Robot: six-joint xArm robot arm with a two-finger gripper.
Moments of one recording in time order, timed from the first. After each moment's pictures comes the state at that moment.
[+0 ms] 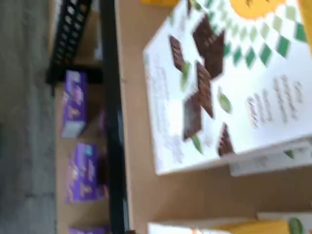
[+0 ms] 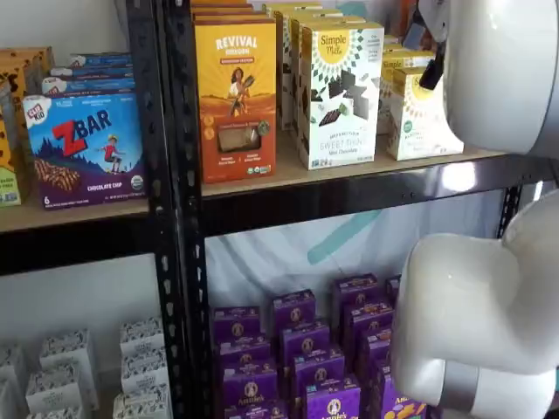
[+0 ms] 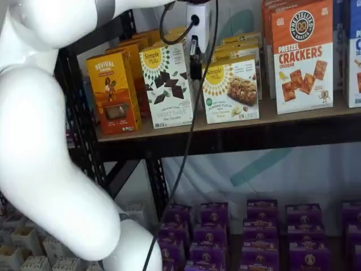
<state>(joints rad) -0.55 -0.53 -1.22 0.44 1.48 -2.05</state>
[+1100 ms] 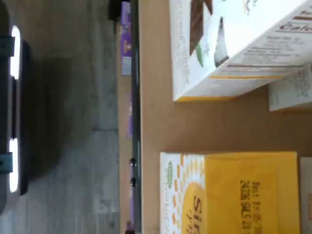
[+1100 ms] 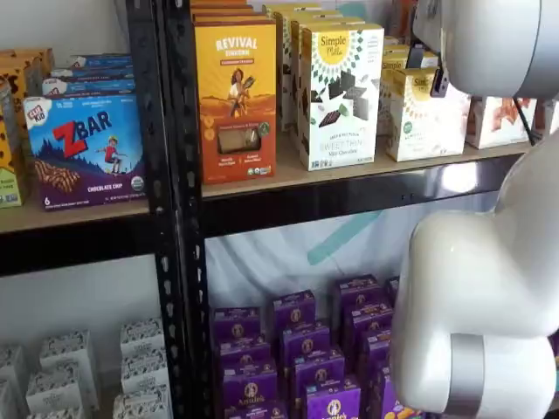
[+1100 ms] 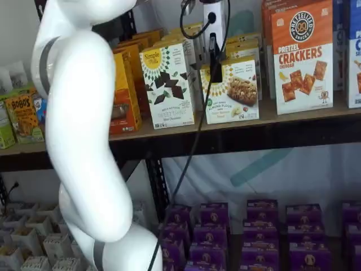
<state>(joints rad) -0.43 -0.22 -1.50 0.16 1.61 -1.98</state>
